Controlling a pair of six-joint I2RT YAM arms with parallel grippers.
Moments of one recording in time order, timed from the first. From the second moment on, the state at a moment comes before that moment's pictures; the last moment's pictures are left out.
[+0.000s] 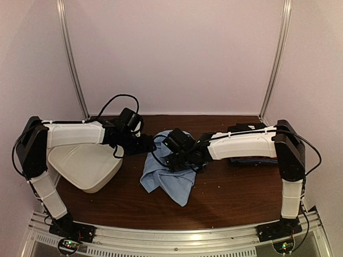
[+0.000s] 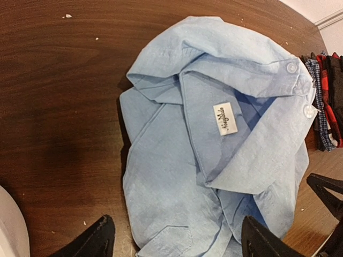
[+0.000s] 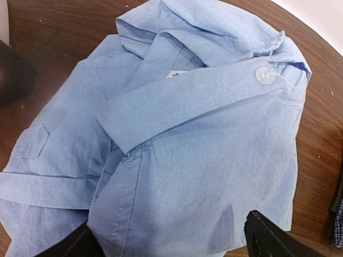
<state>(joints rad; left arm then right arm) -0.67 1.73 1.20 -0.36 0.03 -0.63 1.01 2.00 1.49 -0.47 0.44 0.41</state>
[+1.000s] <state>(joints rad) -0.66 1.98 1.45 -0.31 0.11 -0.60 0.70 1.70 1.19 -0.34 0.35 0.47</state>
